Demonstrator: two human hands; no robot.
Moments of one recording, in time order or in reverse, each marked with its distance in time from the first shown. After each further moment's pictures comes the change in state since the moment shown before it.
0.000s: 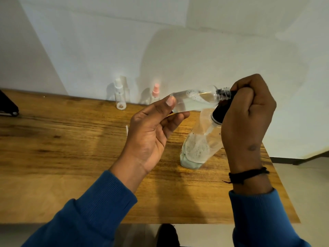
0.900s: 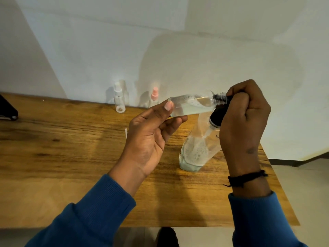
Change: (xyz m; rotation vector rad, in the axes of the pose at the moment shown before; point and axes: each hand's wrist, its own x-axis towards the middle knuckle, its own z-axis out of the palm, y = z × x) left_hand -0.001 0.000 0.000 0.011 0.006 0.003; right_hand -0.002 -0.002 -0.001 0.008 -0.027 0.037
